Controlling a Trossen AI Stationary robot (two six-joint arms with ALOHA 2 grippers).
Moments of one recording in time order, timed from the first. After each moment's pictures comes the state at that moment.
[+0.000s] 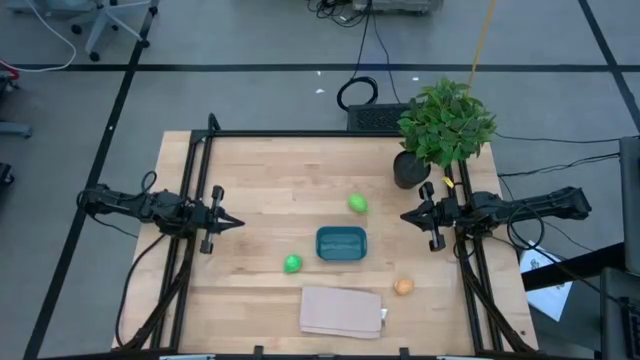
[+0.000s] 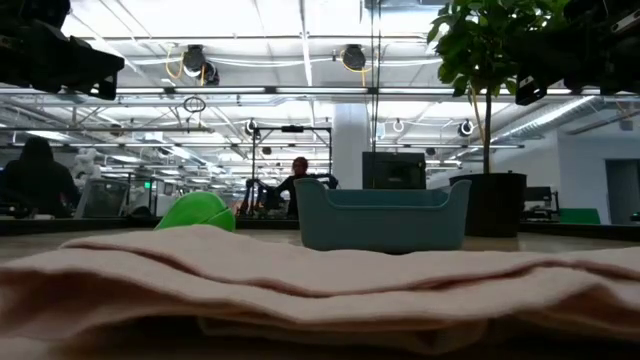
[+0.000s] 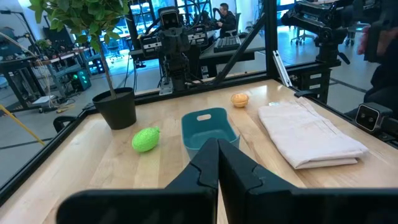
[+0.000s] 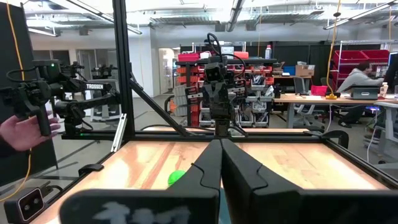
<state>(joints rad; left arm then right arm) -0.24 0.00 0.12 -0.18 -0.10 0.15 0.13 0.24 0.01 0.39 0.04 0.01</state>
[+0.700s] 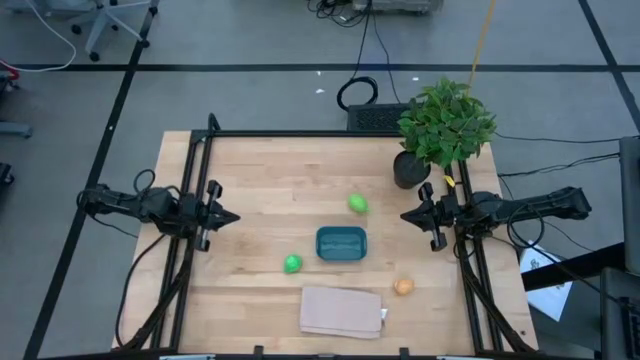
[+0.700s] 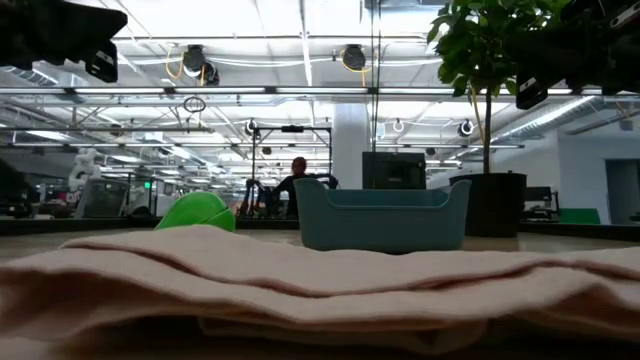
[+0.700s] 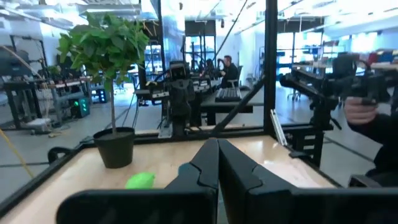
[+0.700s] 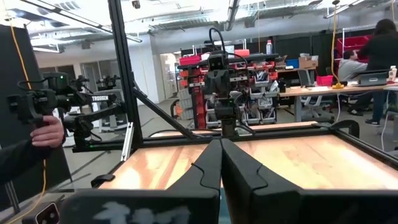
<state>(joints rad) -0.24 0.00 0.12 0.02 -0.11 0.05 0.13 0.24 0.01 0.40 0.04 0.11</state>
